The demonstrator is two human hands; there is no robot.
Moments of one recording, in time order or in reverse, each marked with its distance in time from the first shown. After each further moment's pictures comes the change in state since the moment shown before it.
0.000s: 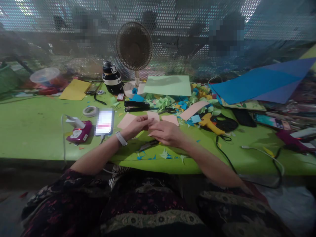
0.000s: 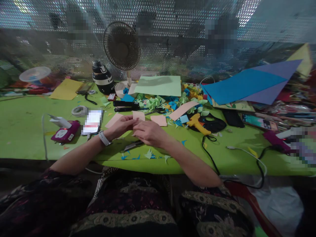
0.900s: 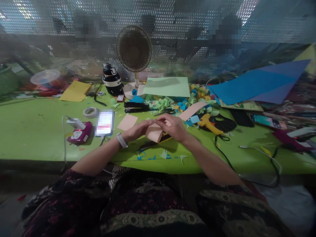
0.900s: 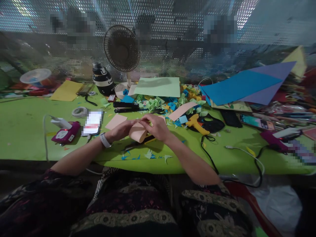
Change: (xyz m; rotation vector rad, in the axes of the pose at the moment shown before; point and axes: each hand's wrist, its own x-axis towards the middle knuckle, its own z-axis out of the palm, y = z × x) left_hand -0.010 0.005 0.008 -0.010 -0.196 -0.035; right_hand 0.000 0.010 -0.007 0.263 0.237 0.600
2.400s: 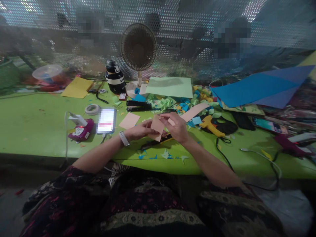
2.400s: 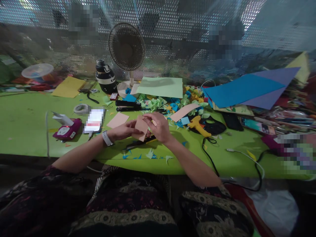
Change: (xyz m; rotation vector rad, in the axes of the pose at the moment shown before) left_hand -0.003 0.002 0.007 -0.043 -0.056 -0.091; right_hand -0.003 0.001 0.008 -0.051 0.194 -0.007
